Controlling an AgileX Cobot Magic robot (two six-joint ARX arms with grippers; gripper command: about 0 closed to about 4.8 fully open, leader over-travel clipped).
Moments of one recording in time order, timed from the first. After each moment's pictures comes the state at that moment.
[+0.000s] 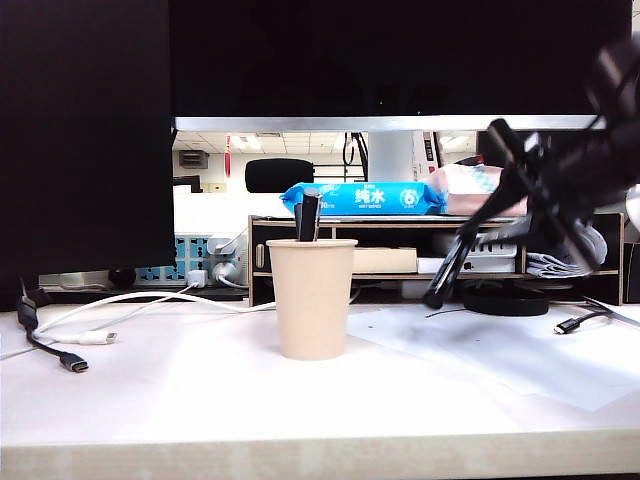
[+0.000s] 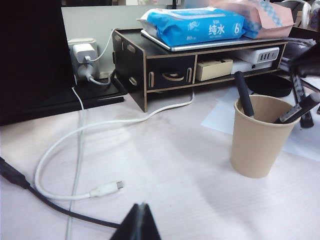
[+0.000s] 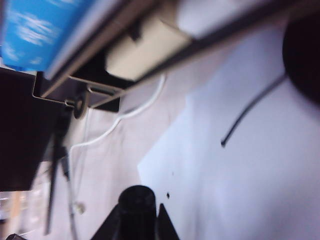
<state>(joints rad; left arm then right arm) -0.34 0.00 0.01 -0.07 0.09 -0.01 0.07 1.71 0.89 0.30 -0.71 0.74</state>
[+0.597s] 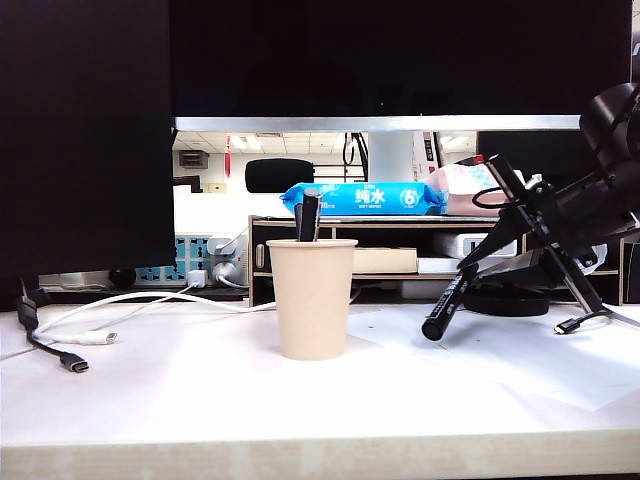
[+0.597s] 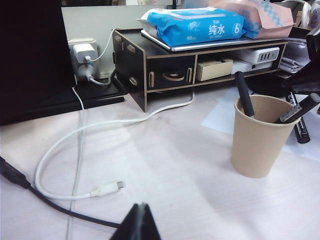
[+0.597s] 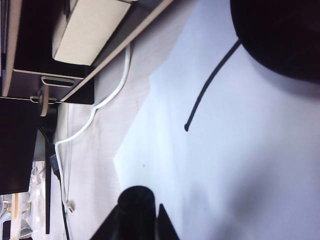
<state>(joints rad) -0.34 0.00 0.01 -0.07 0.09 -0.01 0.06 1.81 0.89 0.31 -0.73 0.78</state>
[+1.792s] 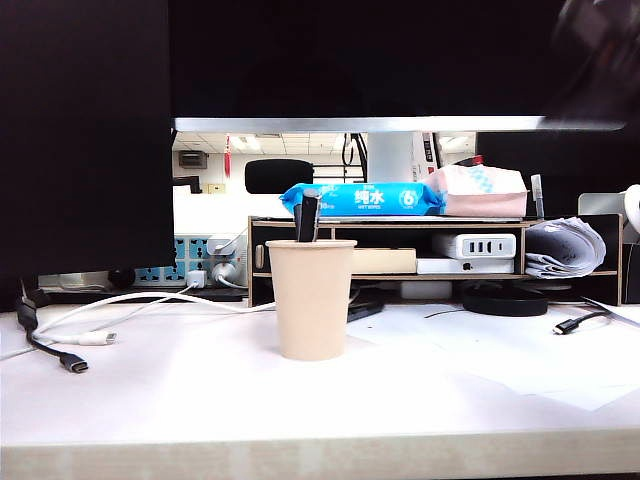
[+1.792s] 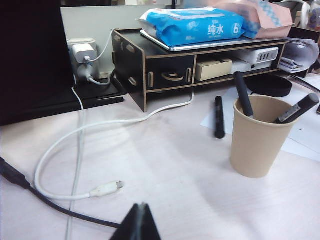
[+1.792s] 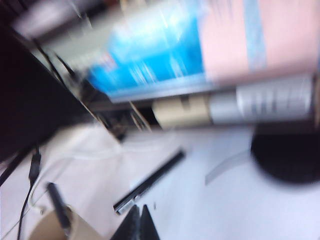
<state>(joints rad) -0.34 0.00 0.01 -0.07 0.09 -0.01 0.05 1.02 0.55 0.28 -0.50 0.35</state>
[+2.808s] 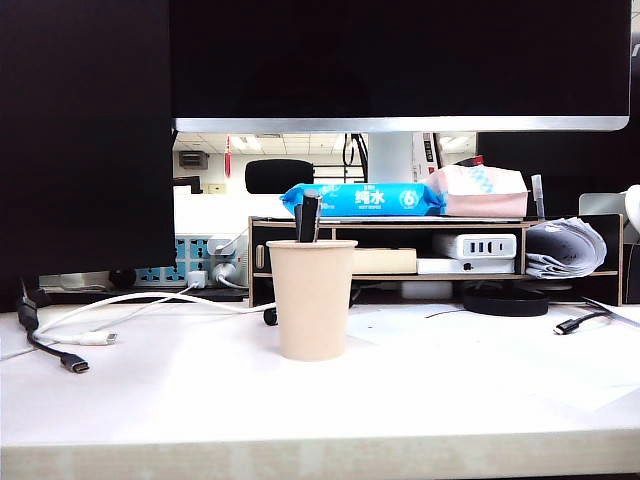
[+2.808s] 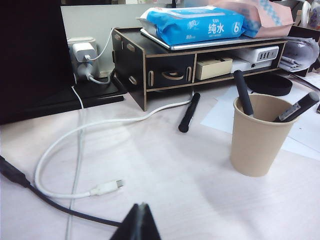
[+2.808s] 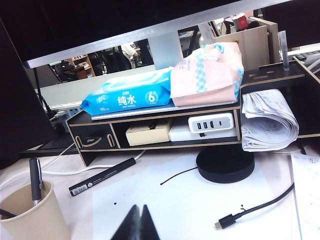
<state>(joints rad) -0.34 0.00 0.01 -0.07 0.09 -0.01 0.05 0.01 0.01 0.11 -0.27 0.27</state>
